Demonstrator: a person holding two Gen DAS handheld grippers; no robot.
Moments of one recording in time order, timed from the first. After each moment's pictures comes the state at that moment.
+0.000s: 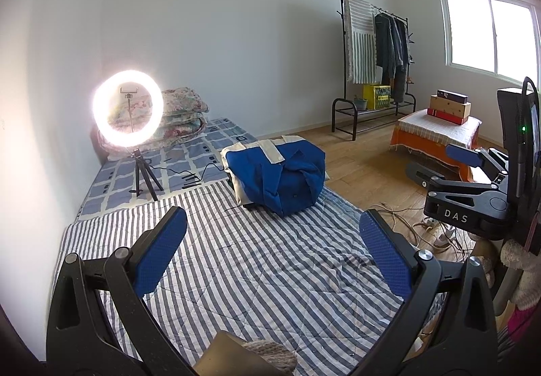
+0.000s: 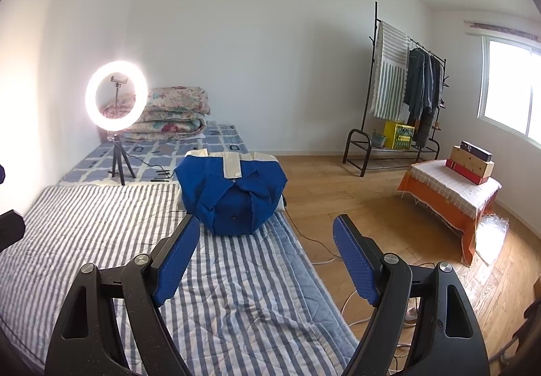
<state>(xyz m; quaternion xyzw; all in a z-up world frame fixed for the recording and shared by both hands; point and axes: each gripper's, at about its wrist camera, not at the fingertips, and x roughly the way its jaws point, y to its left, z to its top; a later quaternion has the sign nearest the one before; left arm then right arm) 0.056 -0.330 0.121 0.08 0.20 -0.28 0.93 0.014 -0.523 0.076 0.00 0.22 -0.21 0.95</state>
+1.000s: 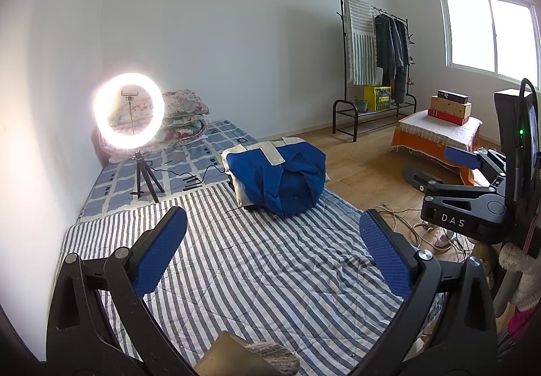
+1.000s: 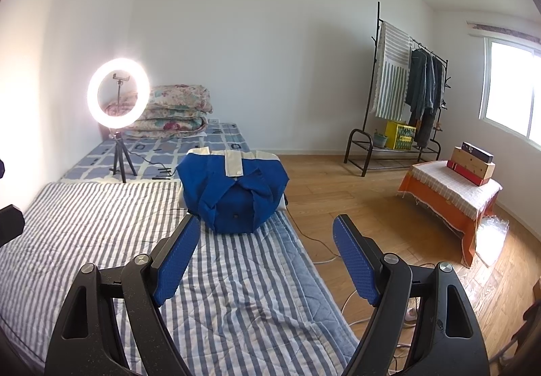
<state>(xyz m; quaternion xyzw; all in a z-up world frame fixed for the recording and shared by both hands) 0.058 -0.326 0.123 0.08 0.20 -0.28 0.93 0.012 -0.521 0.073 -0.01 0.22 -0.21 0.95</state>
